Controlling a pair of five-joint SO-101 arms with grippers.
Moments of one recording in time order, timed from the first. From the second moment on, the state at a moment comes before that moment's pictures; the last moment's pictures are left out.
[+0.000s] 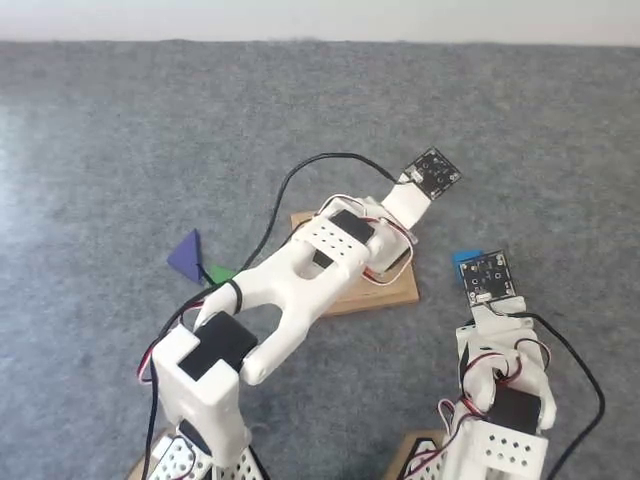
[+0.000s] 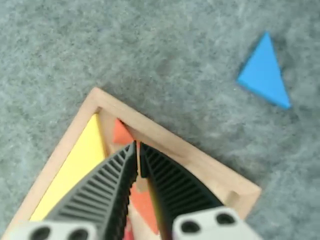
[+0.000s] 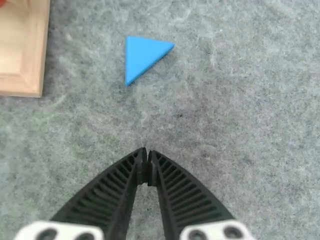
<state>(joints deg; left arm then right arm) 32.0 16.9 17.5 40.2 -5.6 11.6 -102.9 95.5 65.8 28.9</state>
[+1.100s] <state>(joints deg) 17.9 15.2 20.3 43.4 -10.1 11.6 -102.9 95.5 65.8 28.9</state>
